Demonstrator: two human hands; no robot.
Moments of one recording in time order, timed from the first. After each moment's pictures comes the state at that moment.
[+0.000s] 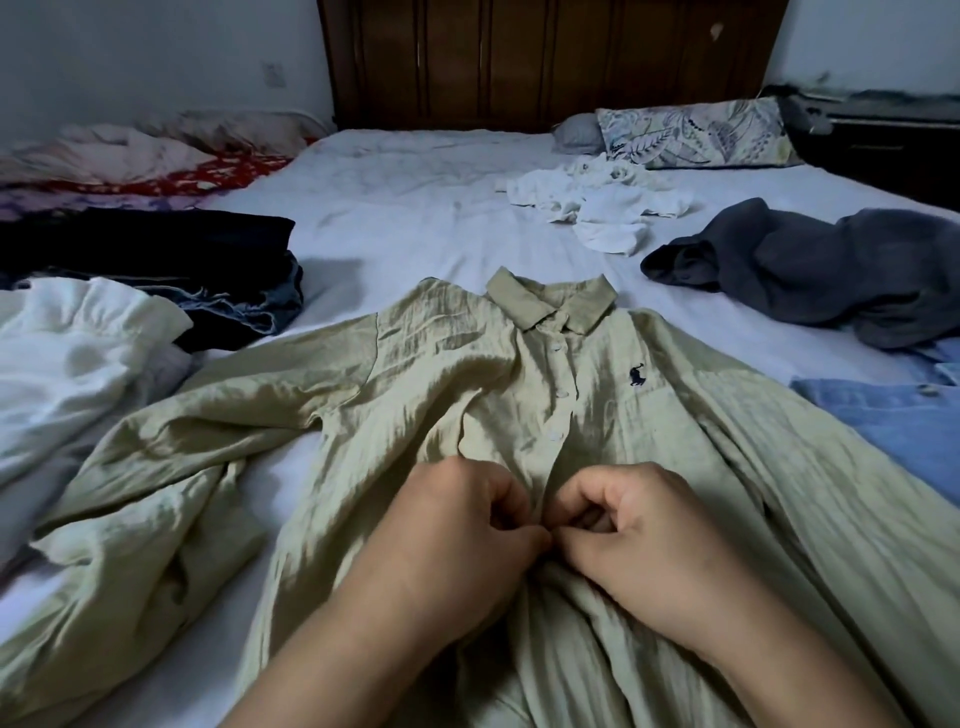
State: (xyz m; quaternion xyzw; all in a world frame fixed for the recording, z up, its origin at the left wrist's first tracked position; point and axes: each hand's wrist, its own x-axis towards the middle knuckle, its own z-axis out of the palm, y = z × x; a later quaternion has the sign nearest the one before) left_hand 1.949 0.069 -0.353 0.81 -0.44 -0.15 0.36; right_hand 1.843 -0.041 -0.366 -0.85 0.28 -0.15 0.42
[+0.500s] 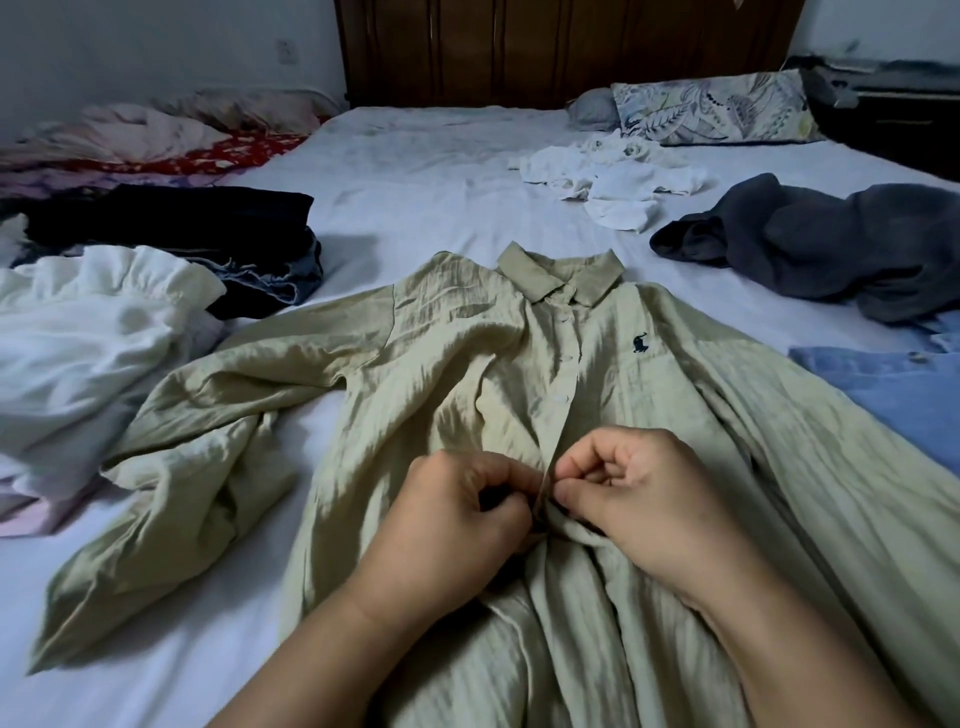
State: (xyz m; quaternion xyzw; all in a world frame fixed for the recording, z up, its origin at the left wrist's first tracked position) left_hand 1.931 0.090 -0.370 0.76 -0.41 -0.20 0.47; right_hand 1.836 -0.033 -0.377 -0.80 0.30 -0.20 0.48
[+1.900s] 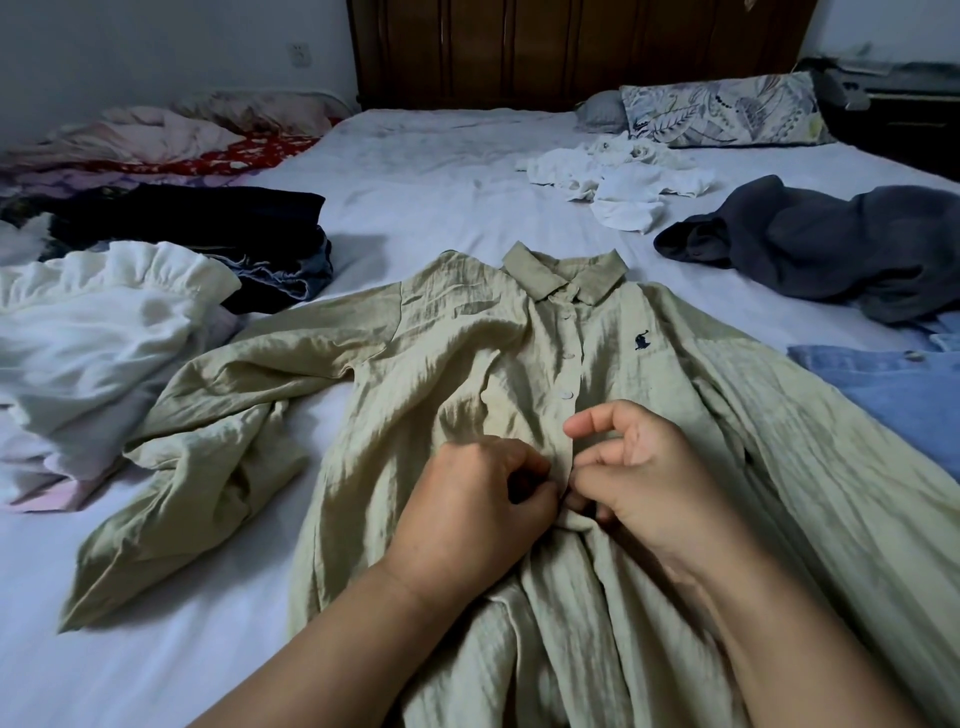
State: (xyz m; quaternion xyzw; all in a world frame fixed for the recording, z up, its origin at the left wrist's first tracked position) left_hand 1.924 0.079 -0.384 0.78 -0.47 -0.04 0.42; right_hand 1.835 -0.036 -0.380 -0.72 0.29 -0.20 0.60
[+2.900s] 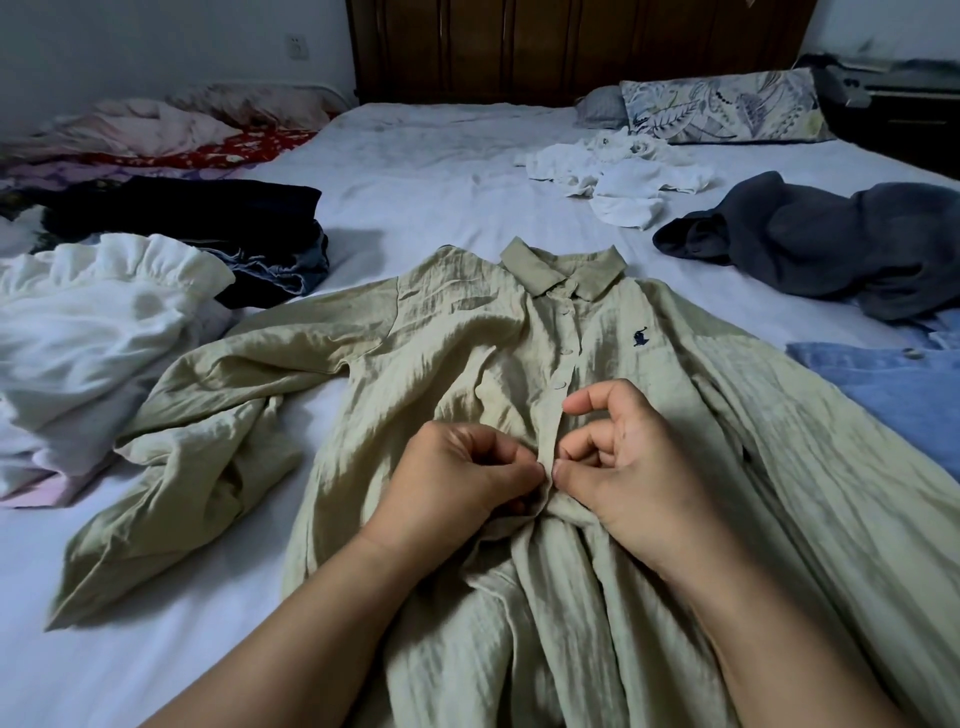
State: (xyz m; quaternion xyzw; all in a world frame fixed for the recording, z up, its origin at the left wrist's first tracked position) left_hand 1.932 0.078 -0.375 0.70 -0.26 -0.32 0.59; right_hand 1.838 -0.037 -0.385 -0.79 0.24 -0.24 0.51
